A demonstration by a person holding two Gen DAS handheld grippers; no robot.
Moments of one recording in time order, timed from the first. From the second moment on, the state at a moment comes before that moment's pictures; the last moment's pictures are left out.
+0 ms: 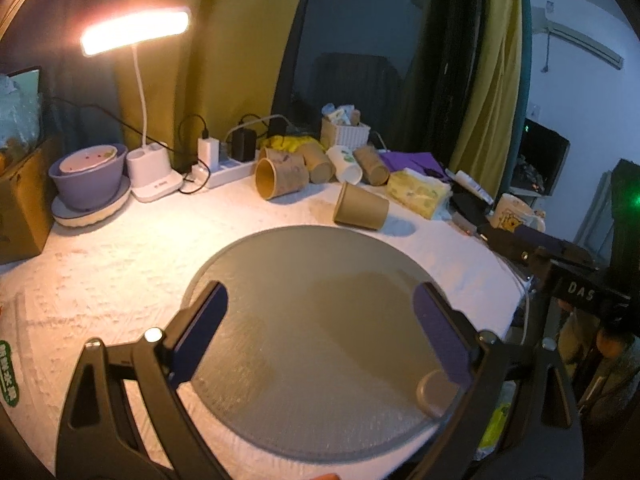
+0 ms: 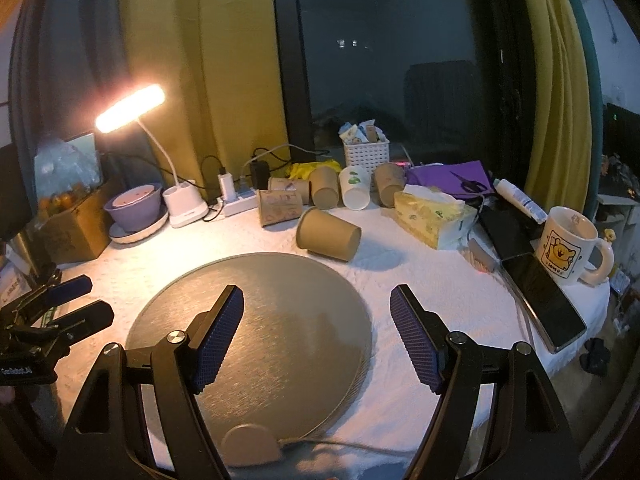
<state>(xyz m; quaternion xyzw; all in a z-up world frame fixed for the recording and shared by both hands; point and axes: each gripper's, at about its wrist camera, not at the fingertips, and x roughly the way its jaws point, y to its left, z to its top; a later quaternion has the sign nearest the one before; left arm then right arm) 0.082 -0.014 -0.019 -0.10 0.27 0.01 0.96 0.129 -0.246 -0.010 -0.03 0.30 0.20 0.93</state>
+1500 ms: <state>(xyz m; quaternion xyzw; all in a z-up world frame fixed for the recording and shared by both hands) 0.355 -0.076 -0.070 -0.20 0.44 0.02 0.88 0.351 -0.291 -0.067 -0.09 0.34 0.29 0.89</state>
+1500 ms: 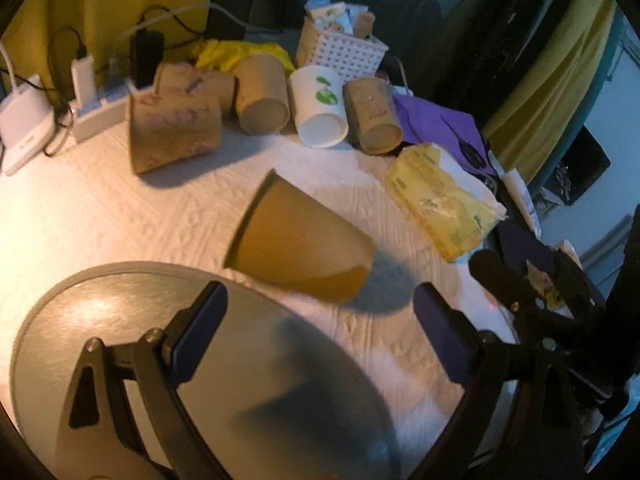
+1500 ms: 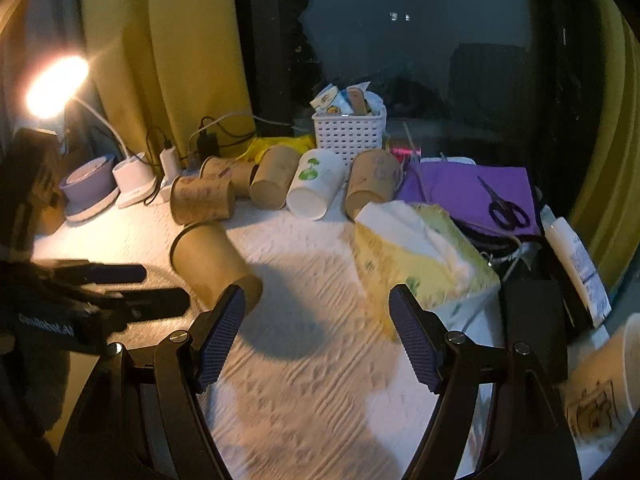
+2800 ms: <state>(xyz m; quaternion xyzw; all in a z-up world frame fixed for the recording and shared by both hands) 0.420 -0.078 -0.078 -0.16 0.43 -0.03 0.89 0.359 -0.310 -0.064 -0.05 0.36 0.24 0.90</state>
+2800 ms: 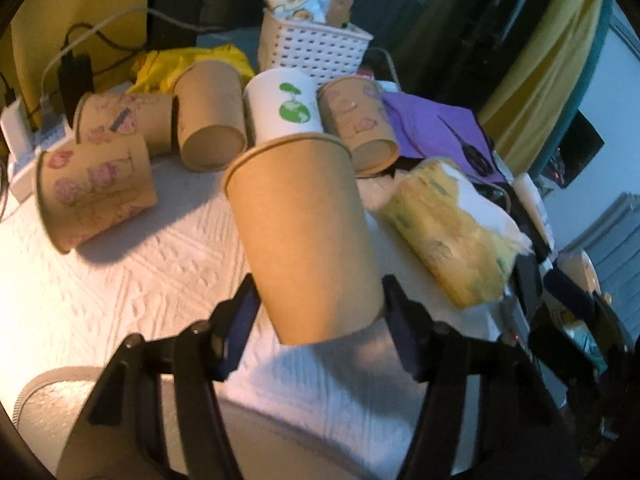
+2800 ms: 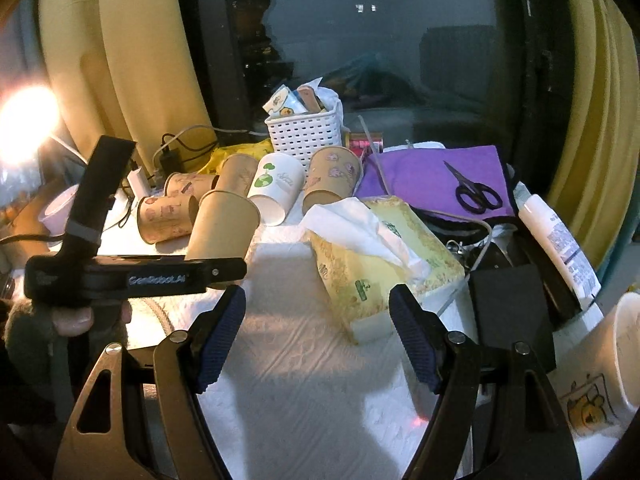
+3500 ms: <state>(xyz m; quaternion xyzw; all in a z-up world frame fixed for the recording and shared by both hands) 0.264 -0.045 -0.057 -0.16 0.38 -0.07 0.91 0.269 -0.264 -0.031 -0.04 0.35 0.25 0.90</state>
